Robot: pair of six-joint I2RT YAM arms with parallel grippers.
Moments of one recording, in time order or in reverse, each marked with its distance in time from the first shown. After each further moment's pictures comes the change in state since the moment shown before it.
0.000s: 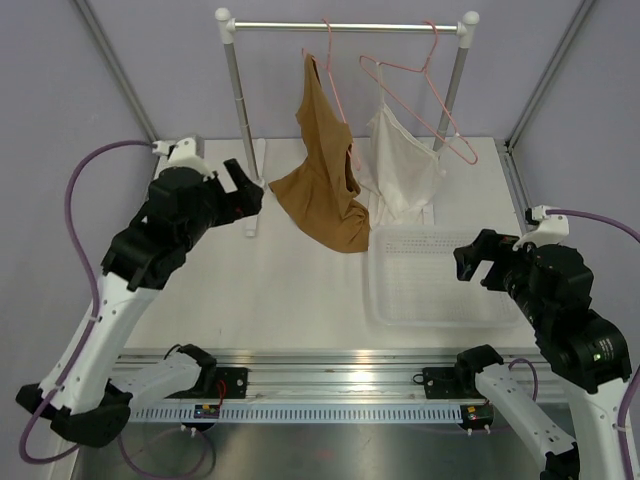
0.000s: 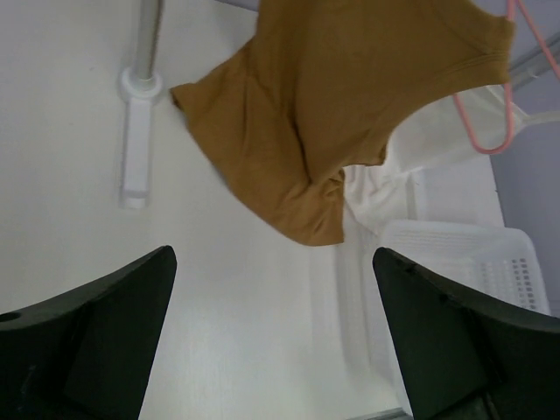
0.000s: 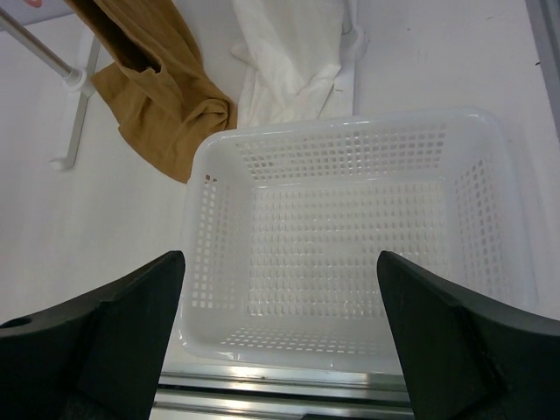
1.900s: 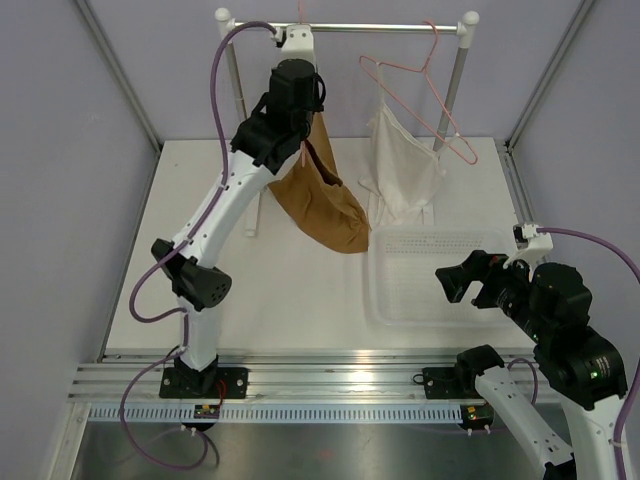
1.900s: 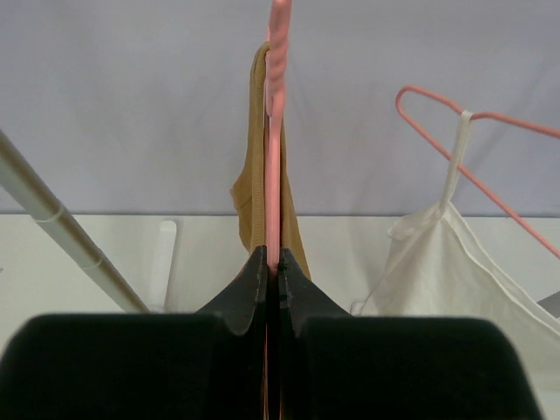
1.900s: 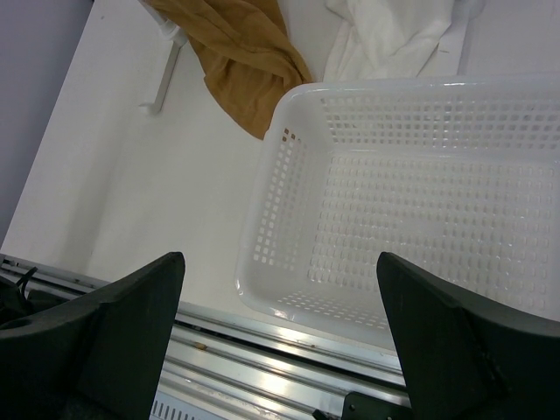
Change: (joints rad) left arm -0.137 1.023 1.015 0.256 -0.340 0.395; right arm 0.001 -0.109 -0.101 0.019 -0.249 0.050
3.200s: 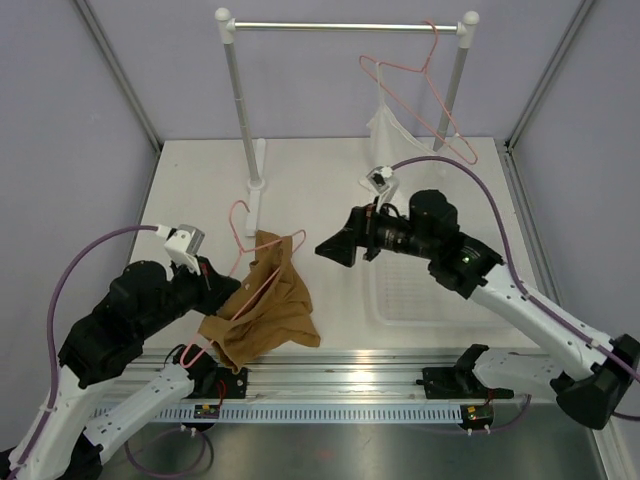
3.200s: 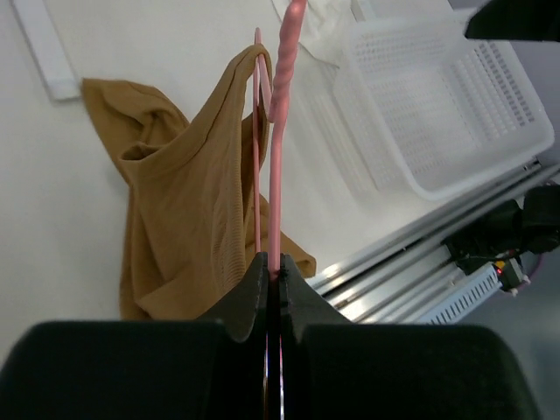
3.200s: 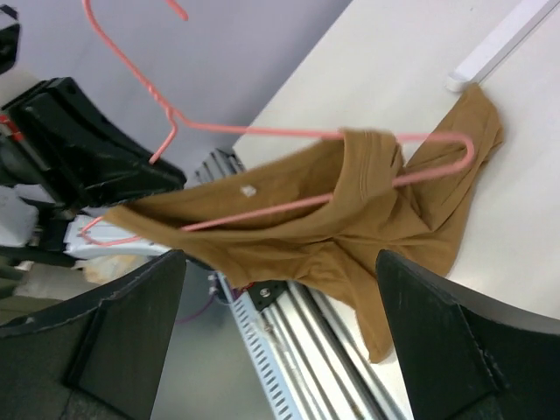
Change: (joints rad) left arm -0.030 -1.494 -1.312 -0.446 0.581 -0.253; right arm 0.400 0.586 -0.053 0.812 -0.383 0.214
